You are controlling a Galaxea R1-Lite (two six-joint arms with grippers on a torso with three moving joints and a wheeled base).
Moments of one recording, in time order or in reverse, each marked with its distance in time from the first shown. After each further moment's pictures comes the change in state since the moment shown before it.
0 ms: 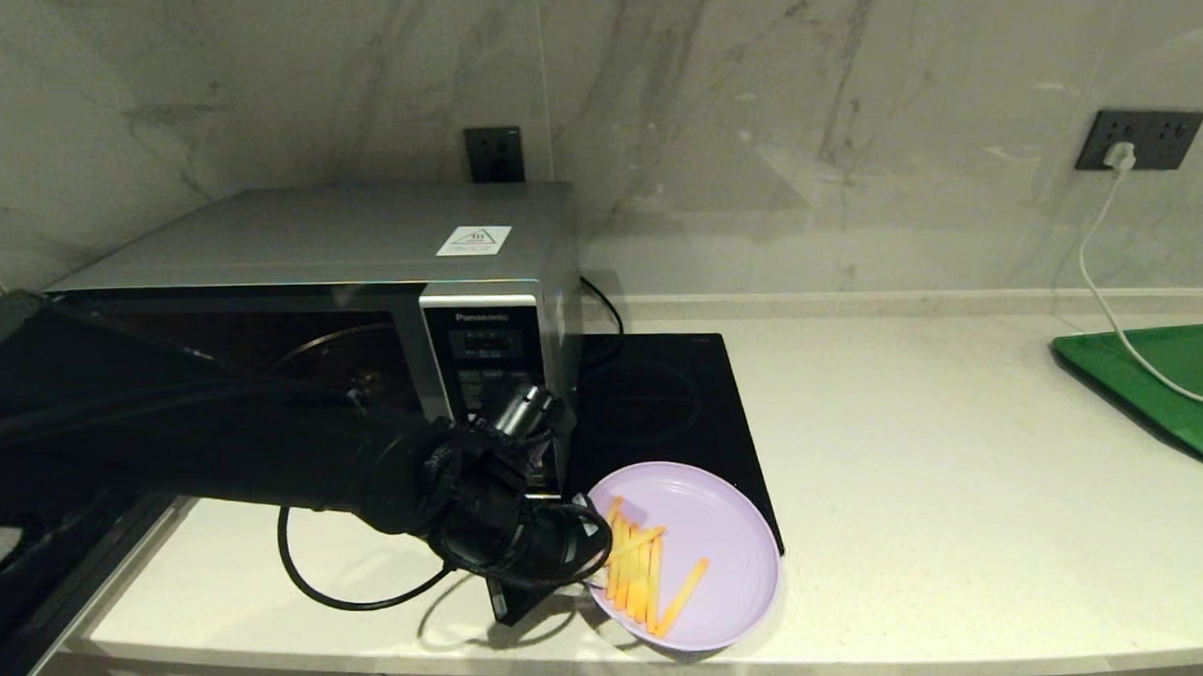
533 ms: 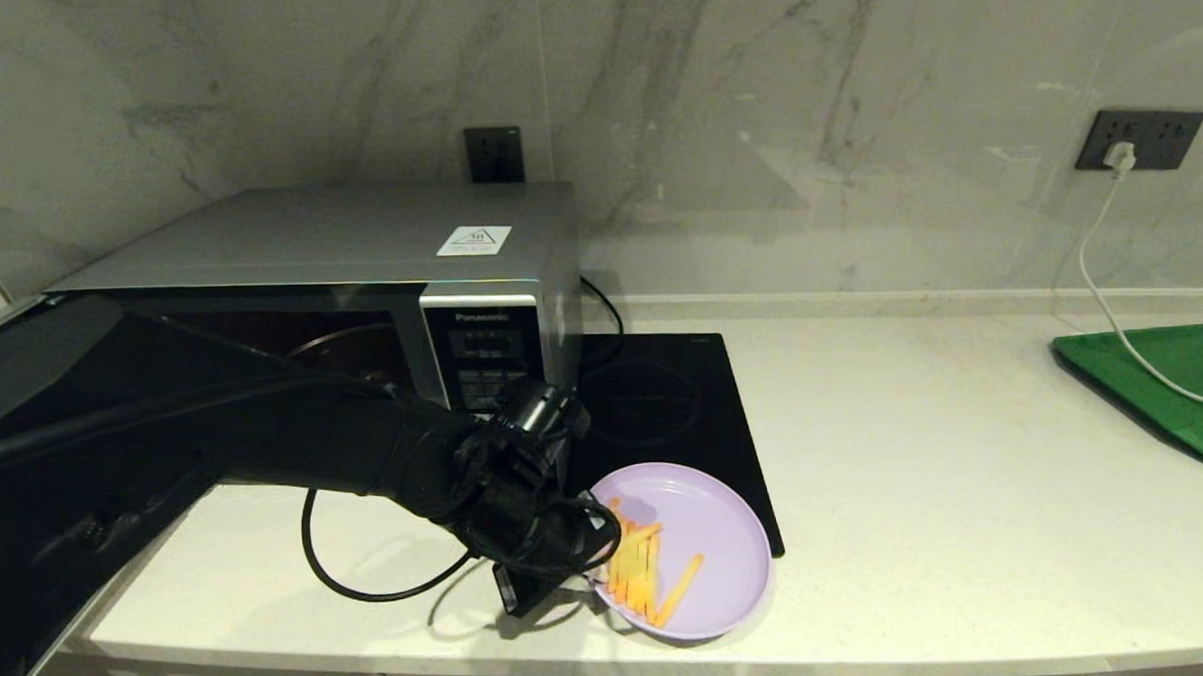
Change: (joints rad) left arm 0.001 0.068 -0.087 0.058 0.045 -0.041; right arm 0.000 0.000 0.000 0.000 0.000 0.000
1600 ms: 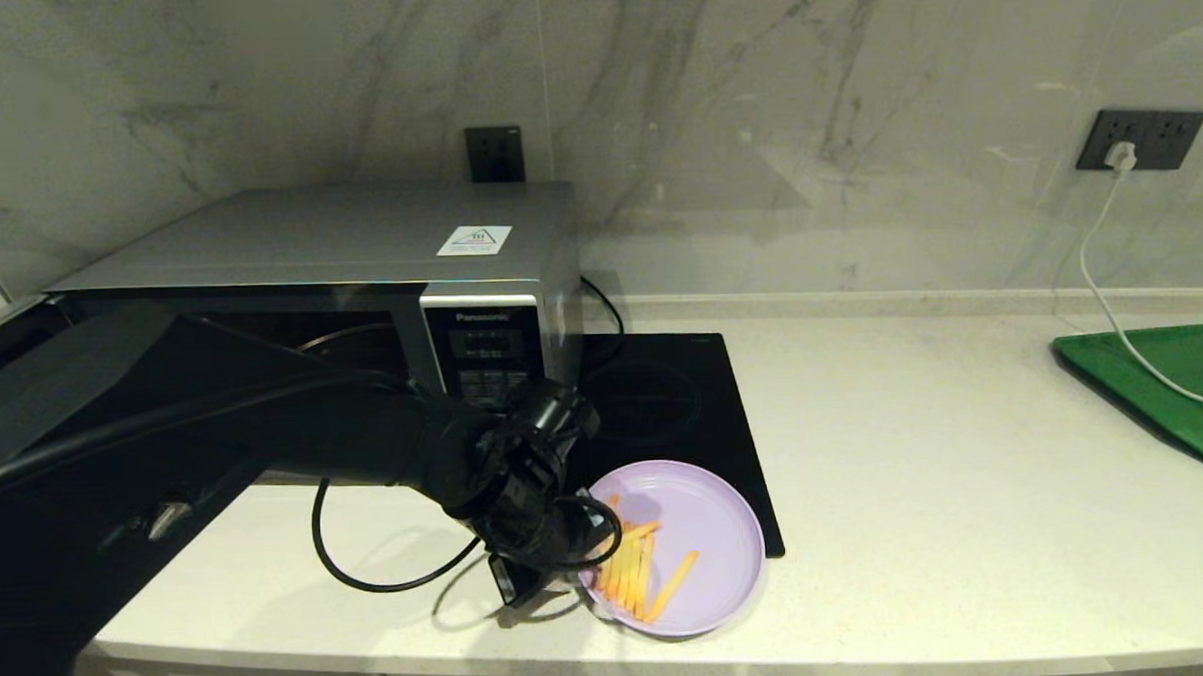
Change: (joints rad) left arm -0.003 0.045 -0.068 0.061 0.114 -0.006; right arm 0.000 0.000 0.000 0.000 0.000 0.000
